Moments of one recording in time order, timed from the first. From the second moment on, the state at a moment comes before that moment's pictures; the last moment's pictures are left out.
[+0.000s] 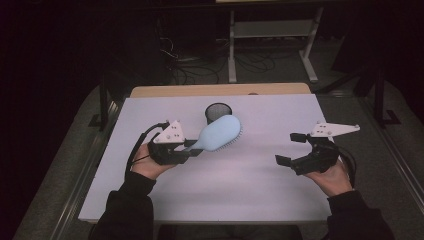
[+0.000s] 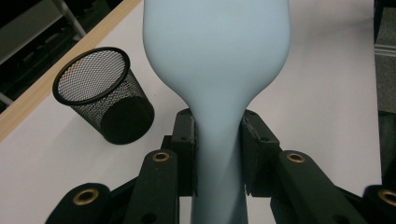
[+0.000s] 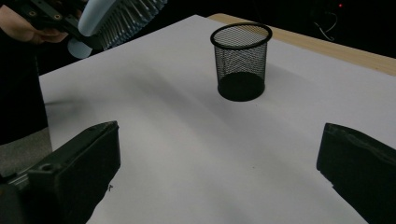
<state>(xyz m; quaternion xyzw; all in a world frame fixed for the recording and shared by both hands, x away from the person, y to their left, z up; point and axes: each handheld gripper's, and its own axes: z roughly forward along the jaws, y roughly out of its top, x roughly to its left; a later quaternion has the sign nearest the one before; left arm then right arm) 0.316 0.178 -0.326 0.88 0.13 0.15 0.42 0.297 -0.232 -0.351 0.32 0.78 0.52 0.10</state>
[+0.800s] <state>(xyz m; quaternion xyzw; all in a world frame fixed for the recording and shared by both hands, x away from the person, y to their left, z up) 0.315 0.169 -0.317 0.87 0.13 0.17 0.44 0.316 -0.191 -0.312 0.30 0.79 0.53 0.05</state>
